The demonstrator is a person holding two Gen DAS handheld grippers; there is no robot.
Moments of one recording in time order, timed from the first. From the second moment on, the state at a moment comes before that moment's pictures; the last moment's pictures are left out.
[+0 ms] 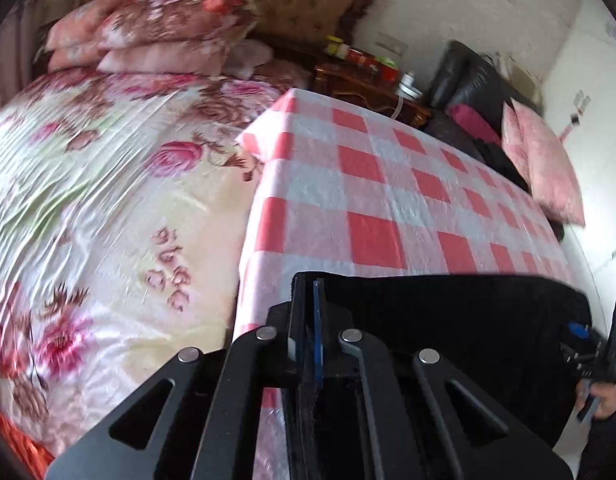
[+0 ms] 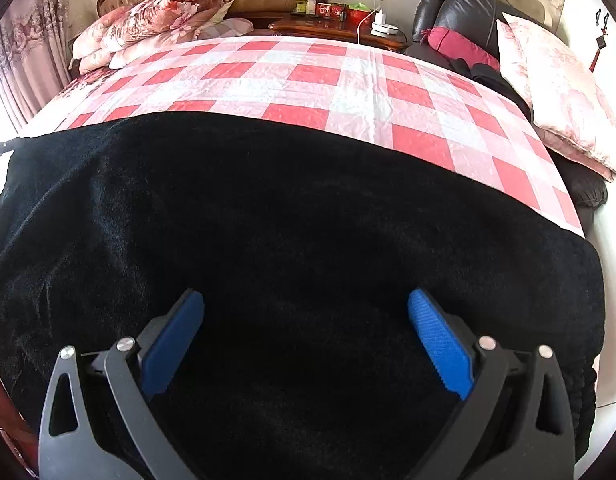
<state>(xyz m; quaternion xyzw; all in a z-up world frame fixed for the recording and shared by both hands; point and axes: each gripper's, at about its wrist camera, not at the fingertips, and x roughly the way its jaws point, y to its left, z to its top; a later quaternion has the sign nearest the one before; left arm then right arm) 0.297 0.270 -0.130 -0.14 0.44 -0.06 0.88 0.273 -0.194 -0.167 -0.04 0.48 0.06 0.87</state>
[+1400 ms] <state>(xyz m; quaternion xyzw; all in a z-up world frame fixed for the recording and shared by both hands) 0.235 0.035 -0.118 -0.06 0.38 -0.15 0.91 0.249 -0.463 -0.120 0.10 0.43 0.00 0.90</state>
